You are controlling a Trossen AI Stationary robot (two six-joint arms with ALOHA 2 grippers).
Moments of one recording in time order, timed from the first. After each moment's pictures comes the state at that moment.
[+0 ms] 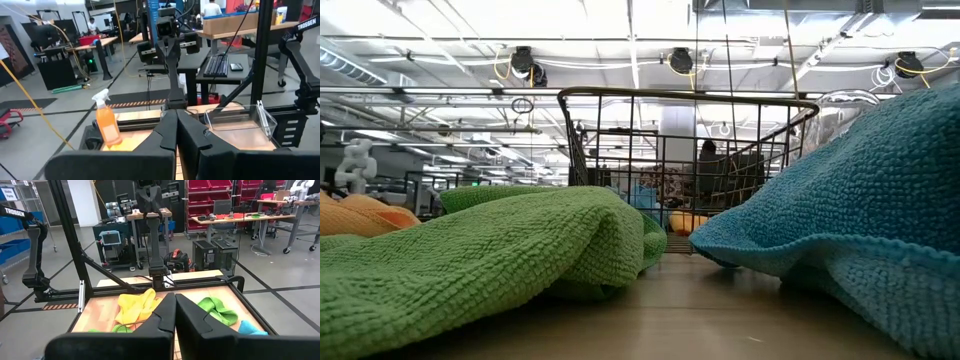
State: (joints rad) left arm -0.02 0.90 1.25 -0.39 -0.03 0.14; right arm 0.01 0.64 1.04 -0.48 0.05 0.11
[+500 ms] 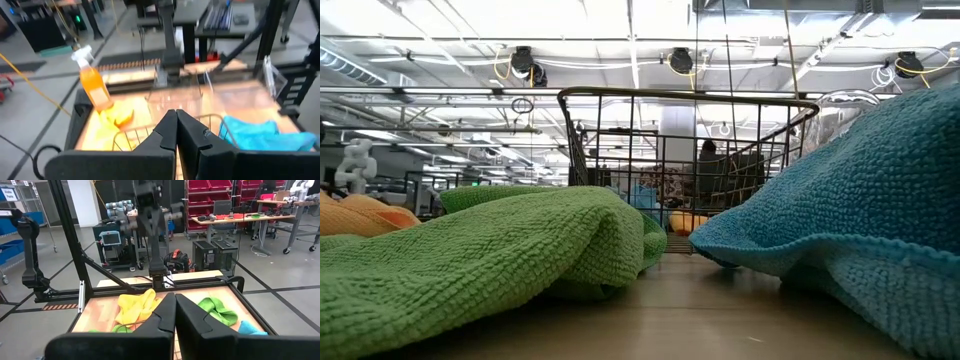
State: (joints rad) left arm -0.02 1.13 1.25 -0.42 -0.03 0.14; right arm 0.01 0.64 1.04 -0.48 0.05 0.11
